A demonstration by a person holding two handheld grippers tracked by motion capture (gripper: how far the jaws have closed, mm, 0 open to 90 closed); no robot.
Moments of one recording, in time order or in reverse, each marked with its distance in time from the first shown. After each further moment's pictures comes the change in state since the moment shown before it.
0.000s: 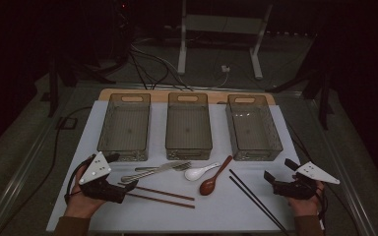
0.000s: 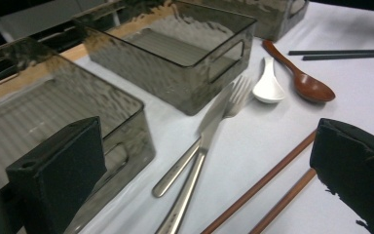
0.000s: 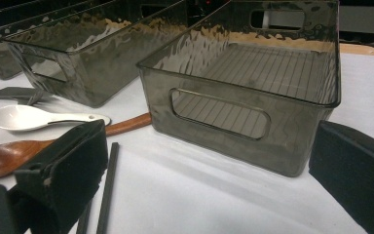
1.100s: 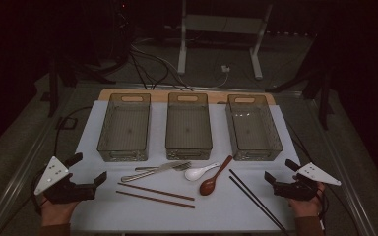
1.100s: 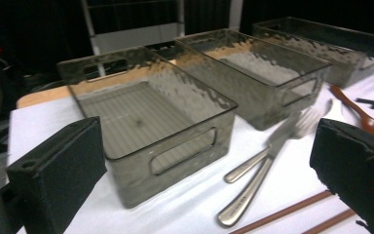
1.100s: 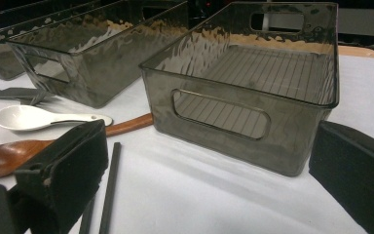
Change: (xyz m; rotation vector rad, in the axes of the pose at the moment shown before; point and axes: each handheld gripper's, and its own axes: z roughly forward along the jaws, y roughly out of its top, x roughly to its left) left arm 0.030 -0.038 -0.060 -0.166 0.236 -0.168; right arm 0.001 0.000 -0.003 -0.005 -0.002 -0.004
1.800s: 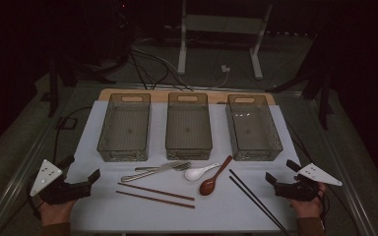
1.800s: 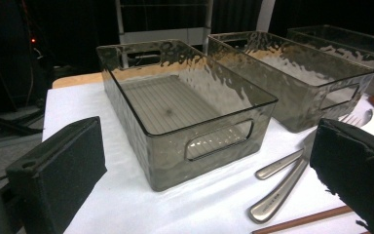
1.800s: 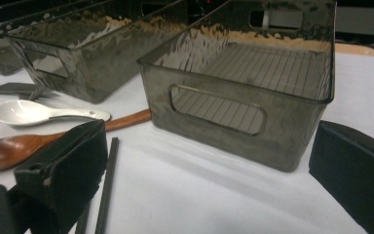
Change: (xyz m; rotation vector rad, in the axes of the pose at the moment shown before) left arm 0.016 -0.024 -0.003 -0.029 0.118 -0.083; right arm -0.002 -0.001 -0.002 0.003 0.002 -0.002
